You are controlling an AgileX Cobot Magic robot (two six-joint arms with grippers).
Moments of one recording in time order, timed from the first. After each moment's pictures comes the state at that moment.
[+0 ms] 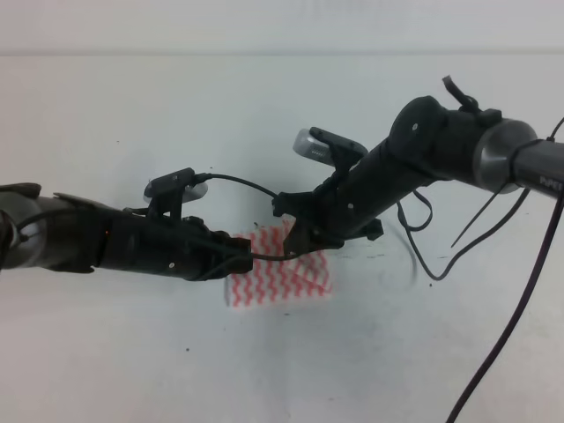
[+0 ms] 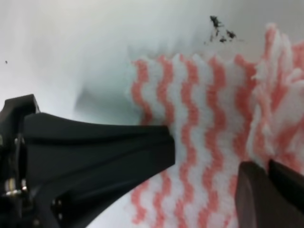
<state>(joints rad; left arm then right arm) -0.28 1.94 -1.01 -1.37 0.64 1.26 0.46 2.11 -1.59 0.71 0.84 -0.10</state>
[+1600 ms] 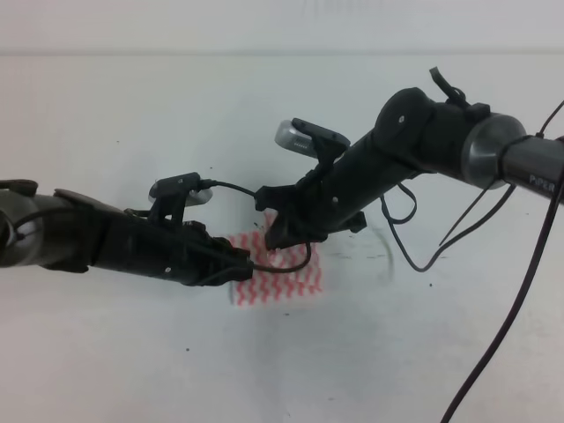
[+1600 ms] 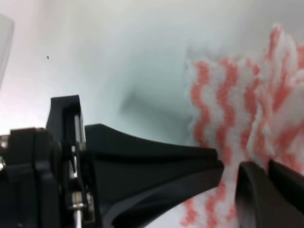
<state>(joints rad) -0.28 1.94 -1.01 -1.25 0.66 1.25 0.49 2.12 -1.64 0.74 0.86 -0.11</state>
